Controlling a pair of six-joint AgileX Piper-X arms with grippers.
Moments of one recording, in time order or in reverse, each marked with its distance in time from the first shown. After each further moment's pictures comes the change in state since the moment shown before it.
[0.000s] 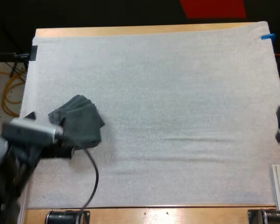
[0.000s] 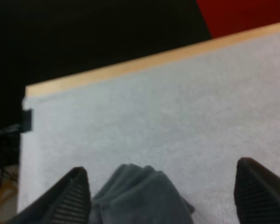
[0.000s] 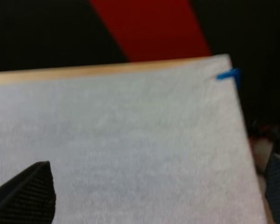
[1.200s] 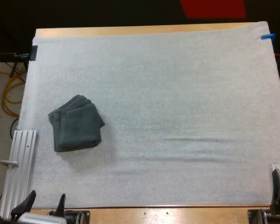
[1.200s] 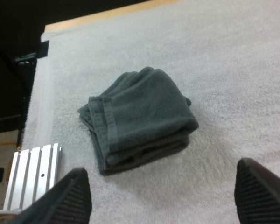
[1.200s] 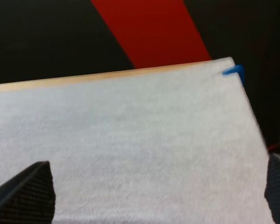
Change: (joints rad) left arm 0.000 -0.584 0.256 0.349 -0.066 -0.002; right arm 0.000 -0.545 0.204 0.191 -0.023 0.043
